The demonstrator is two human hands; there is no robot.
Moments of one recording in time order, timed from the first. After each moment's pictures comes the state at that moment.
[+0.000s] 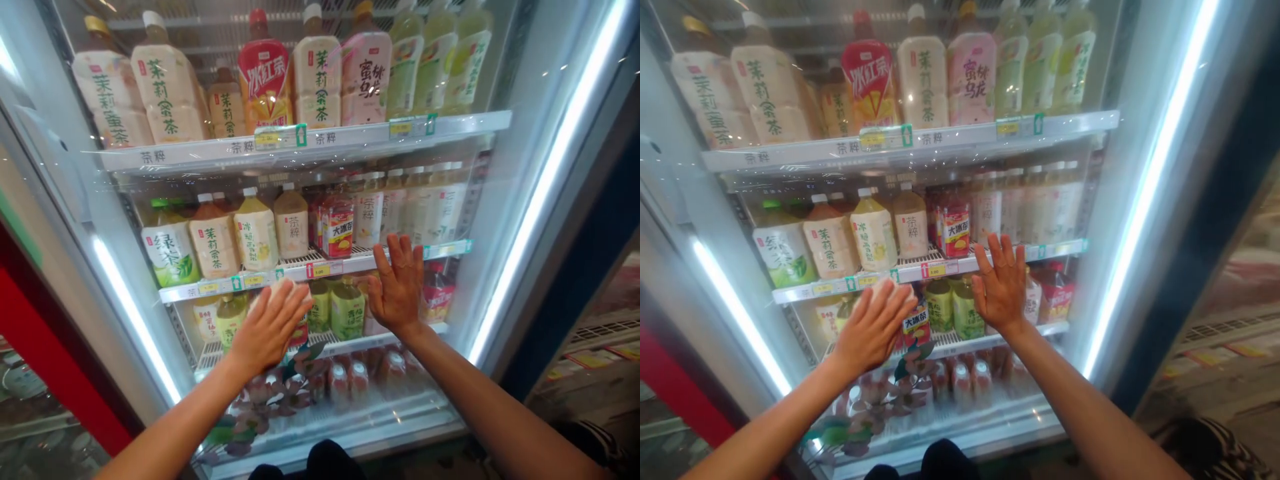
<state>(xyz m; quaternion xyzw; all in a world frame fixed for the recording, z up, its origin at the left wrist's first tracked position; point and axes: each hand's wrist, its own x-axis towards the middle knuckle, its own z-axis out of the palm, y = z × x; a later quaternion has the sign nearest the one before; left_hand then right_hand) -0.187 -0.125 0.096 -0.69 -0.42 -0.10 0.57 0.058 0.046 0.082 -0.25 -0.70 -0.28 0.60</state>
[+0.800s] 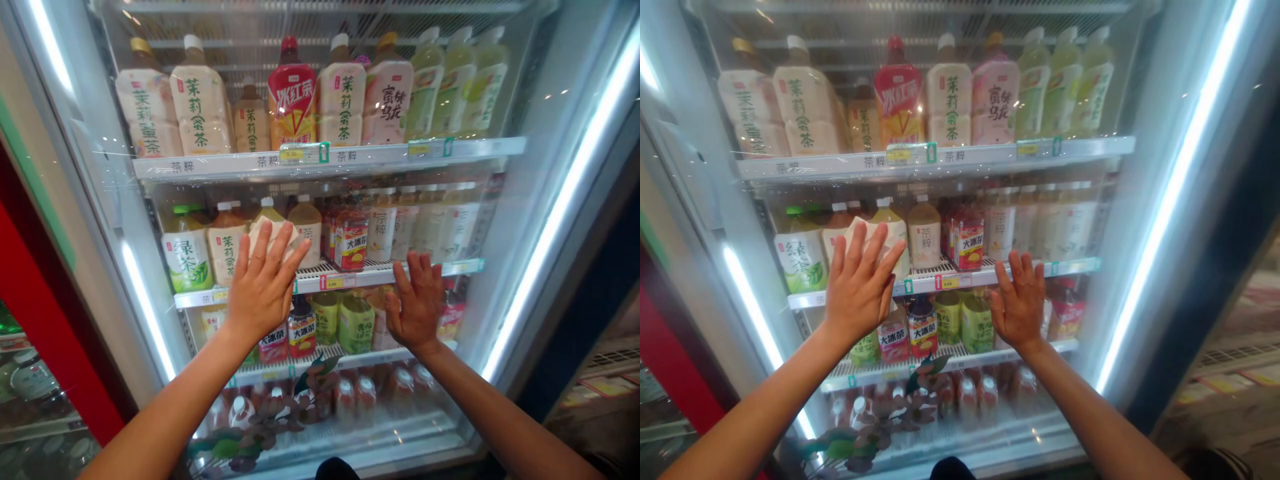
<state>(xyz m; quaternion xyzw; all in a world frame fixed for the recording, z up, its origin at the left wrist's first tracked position) -0.196 -0.124 0.180 -0.63 -0.48 -0.23 0.57 0.057 0.048 0.082 -0.22 -0.70 -0.30 0.61</state>
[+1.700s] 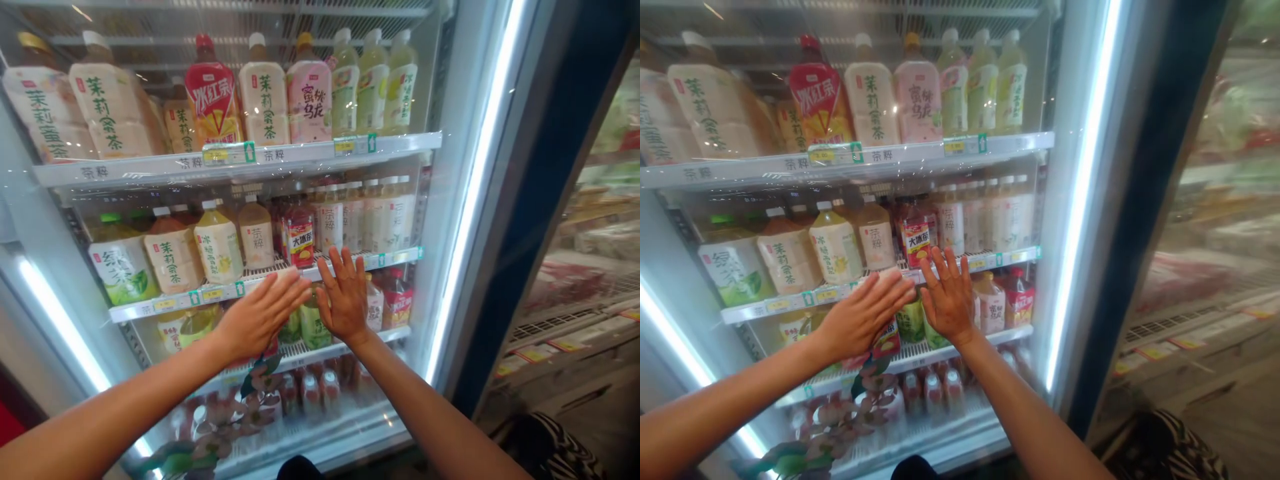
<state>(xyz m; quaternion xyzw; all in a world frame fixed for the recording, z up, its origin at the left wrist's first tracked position) -0.134 -0.079 0.152 -0.77 -0.33 -0.02 0.55 0.060 0.042 0.087 -0.21 -0.71 -0.26 0.62</state>
